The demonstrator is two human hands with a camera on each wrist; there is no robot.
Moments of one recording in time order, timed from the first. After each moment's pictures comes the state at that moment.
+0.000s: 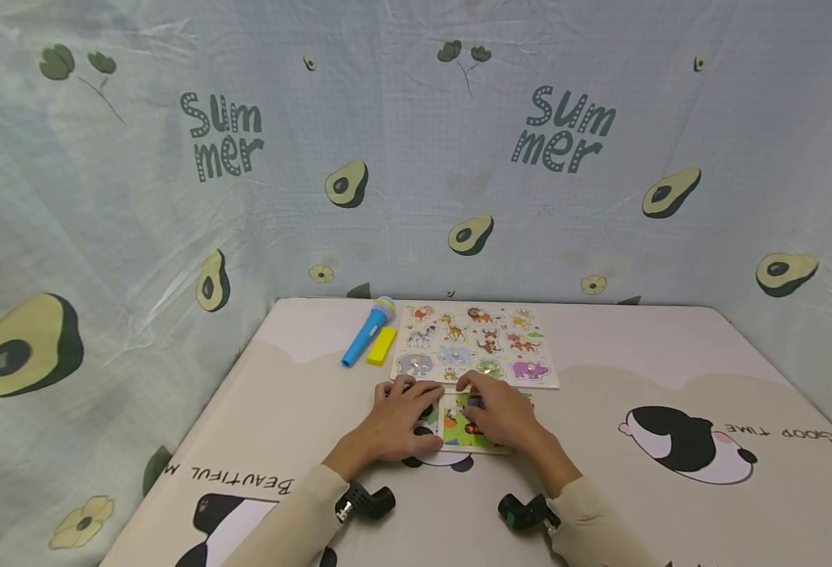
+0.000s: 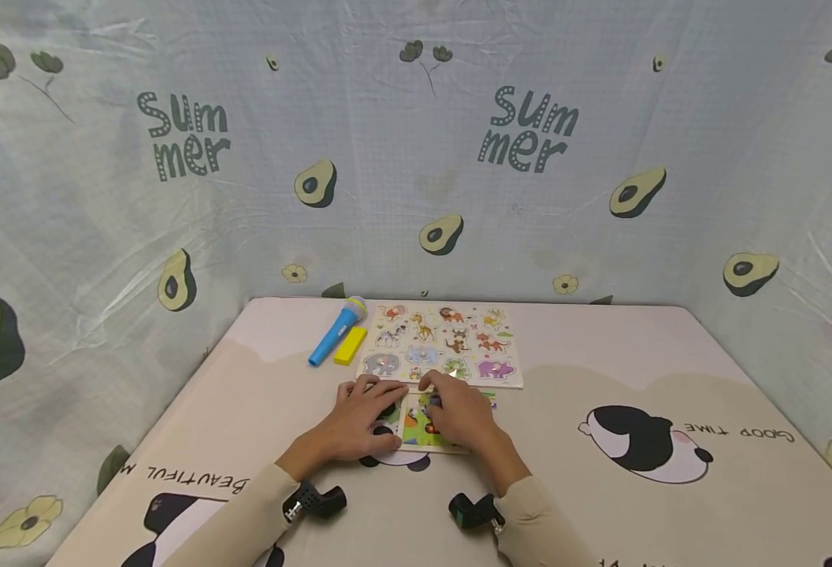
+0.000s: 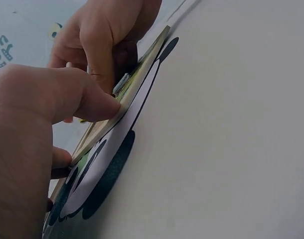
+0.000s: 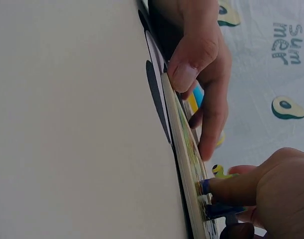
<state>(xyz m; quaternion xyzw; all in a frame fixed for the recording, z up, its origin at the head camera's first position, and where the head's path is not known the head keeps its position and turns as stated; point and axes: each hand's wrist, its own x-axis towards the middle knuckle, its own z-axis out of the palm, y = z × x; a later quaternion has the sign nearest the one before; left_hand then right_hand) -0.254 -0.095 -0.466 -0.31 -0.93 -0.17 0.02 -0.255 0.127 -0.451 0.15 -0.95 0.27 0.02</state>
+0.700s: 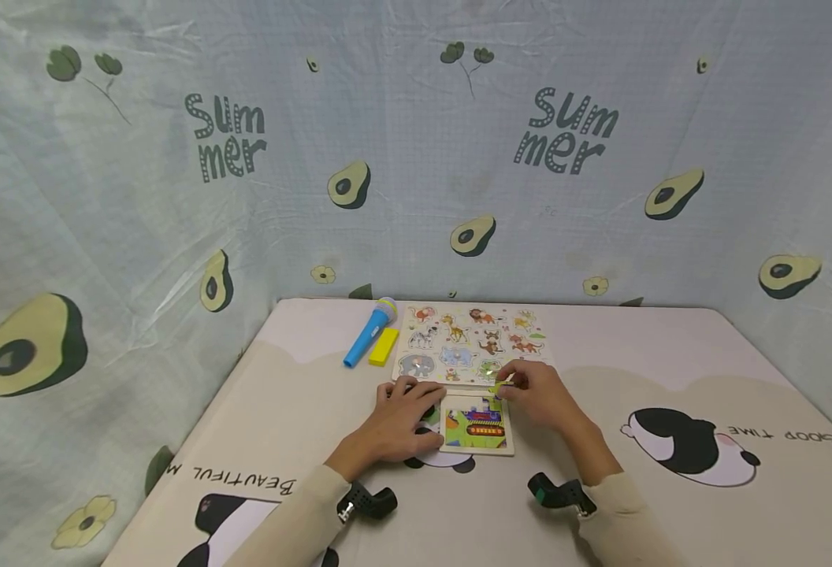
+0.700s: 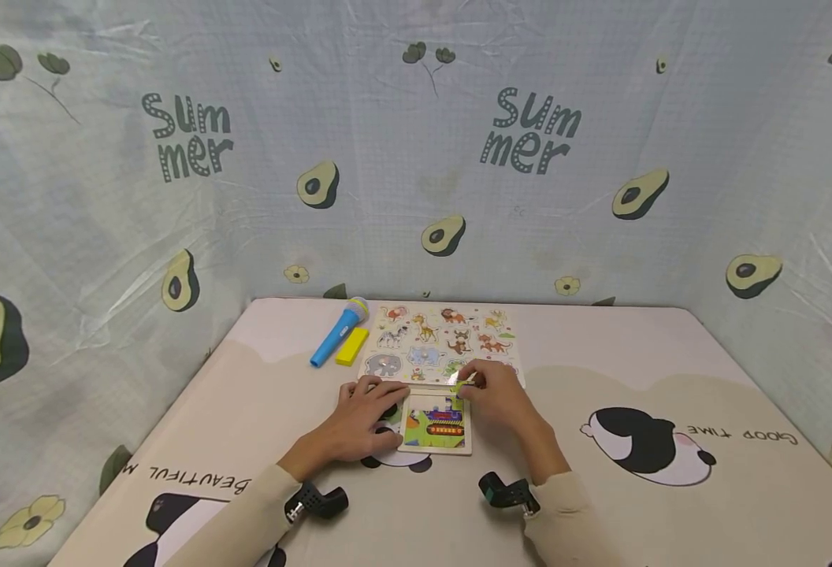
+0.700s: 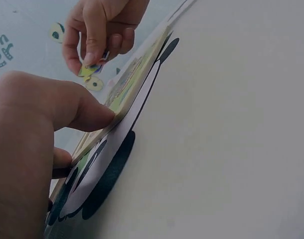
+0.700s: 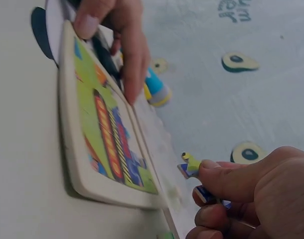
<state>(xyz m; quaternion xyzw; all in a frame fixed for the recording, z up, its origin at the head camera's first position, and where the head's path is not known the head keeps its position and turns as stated) -0.253 -0.097 -0.467 -0.31 -0.93 -0.18 0.03 -0.267 0.179 -0.431 0.13 -0.92 0.37 0.03</state>
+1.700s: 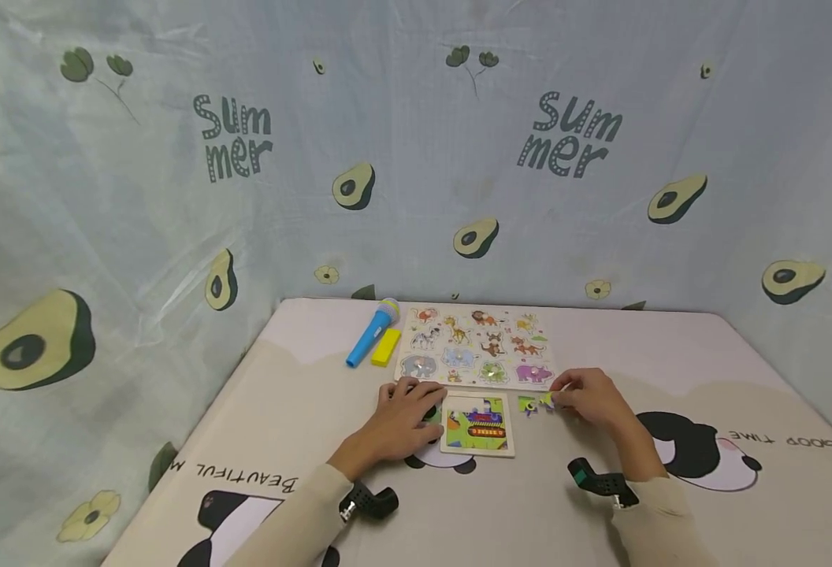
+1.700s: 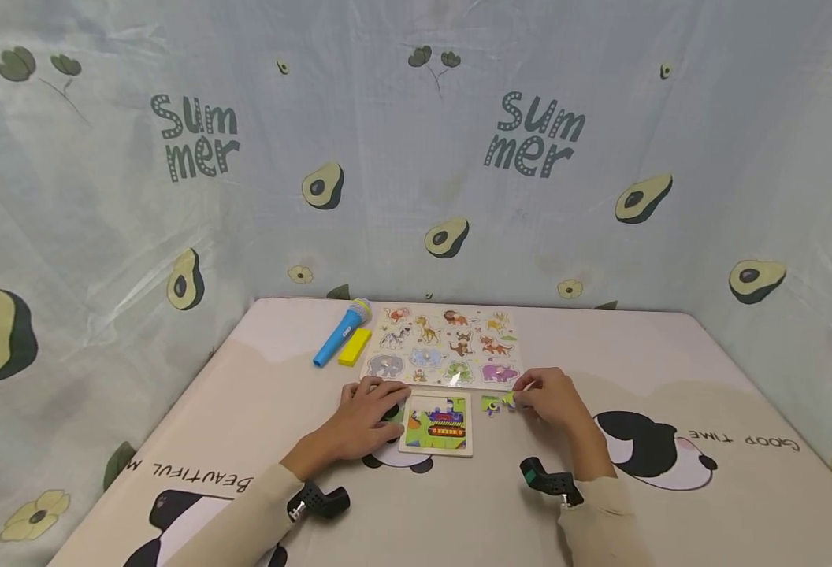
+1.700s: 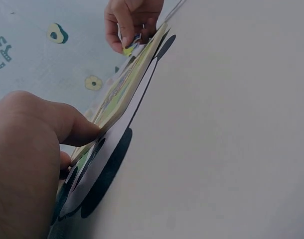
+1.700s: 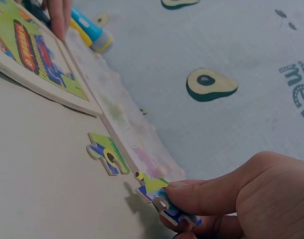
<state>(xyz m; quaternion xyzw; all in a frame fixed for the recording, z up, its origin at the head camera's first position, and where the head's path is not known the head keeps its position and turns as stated) -0.250 -0.094 -0.467 -0.30 -0.94 -0.18 0.03 -0.270 0.254 -0.439 0.03 -0.91 0.40 -0.03</state>
